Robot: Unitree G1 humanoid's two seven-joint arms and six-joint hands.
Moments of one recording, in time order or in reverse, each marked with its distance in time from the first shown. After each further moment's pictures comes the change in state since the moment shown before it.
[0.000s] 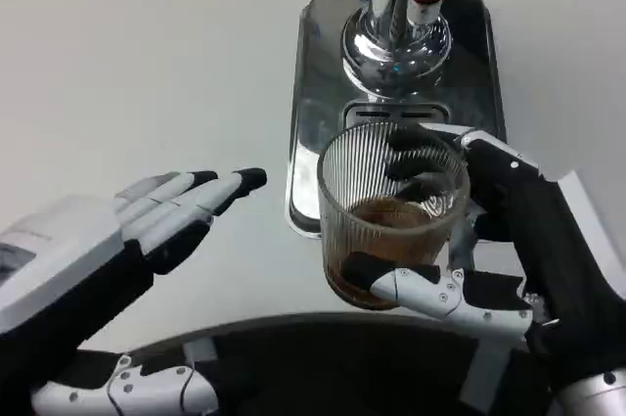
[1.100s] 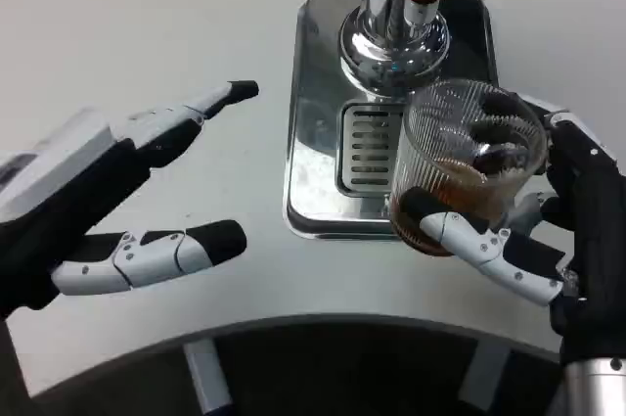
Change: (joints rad) left arm -0.366 -0.025 -0.184 0.346 -0.027 -0.048 0.045; right arm -0.031 0.127 0.008 0.103 -0.124 0.002 -0.285
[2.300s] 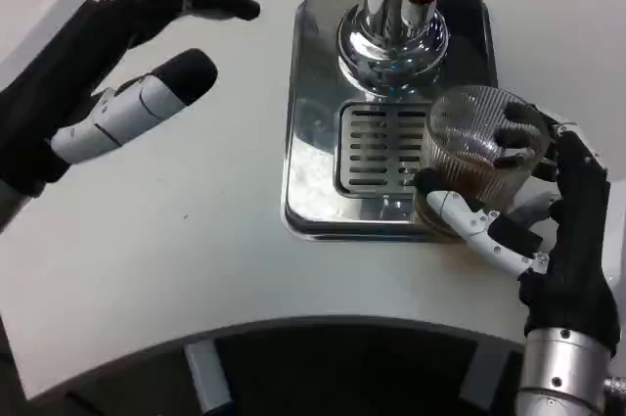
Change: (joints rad) left arm -0.381 -0.139 -0.060 0.334 -0.196 -0.112 -0.038; right arm -0.198 0.021 0.001 0.358 -0.025 0.000 -0.336
